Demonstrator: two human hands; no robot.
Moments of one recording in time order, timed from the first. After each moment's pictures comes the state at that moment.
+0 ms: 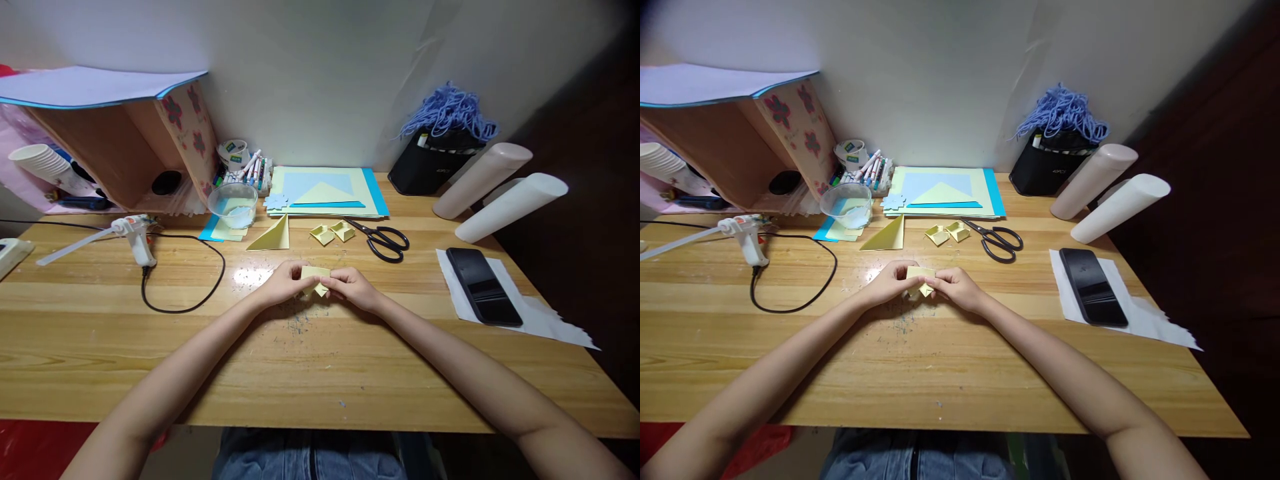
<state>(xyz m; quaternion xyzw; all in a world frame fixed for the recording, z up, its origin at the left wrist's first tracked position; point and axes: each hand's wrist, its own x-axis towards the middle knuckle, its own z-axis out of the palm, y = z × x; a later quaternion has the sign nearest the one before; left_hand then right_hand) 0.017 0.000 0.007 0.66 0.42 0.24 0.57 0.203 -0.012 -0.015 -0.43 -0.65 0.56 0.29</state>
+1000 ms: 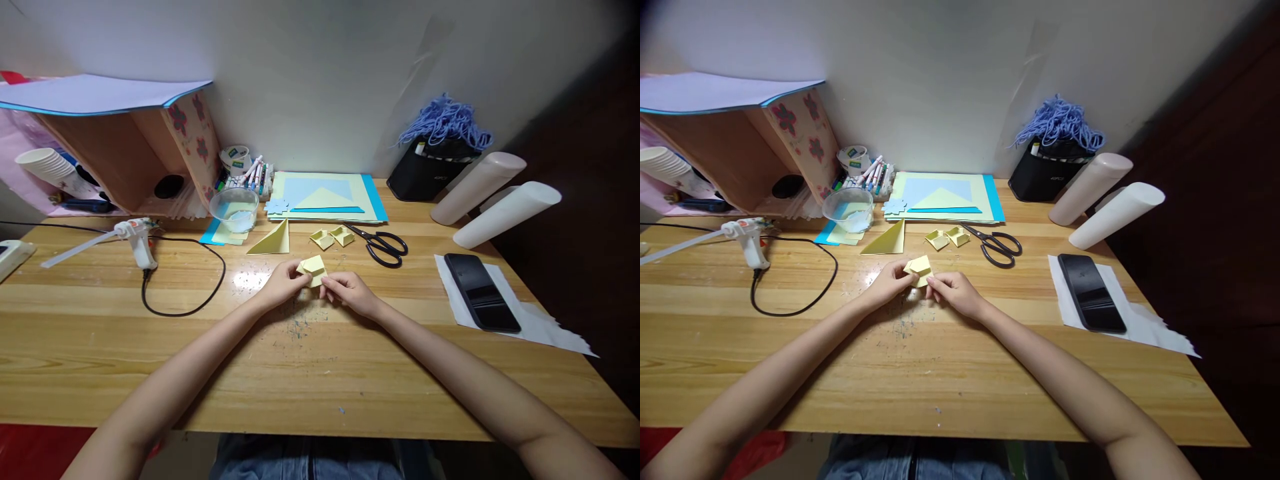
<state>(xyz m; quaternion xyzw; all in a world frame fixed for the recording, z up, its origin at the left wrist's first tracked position) 0.020 0.003 0.002 0.62 0.43 0.32 0.57 0.202 -0.013 -0.009 -0.40 -0.68 0.54 0.30</state>
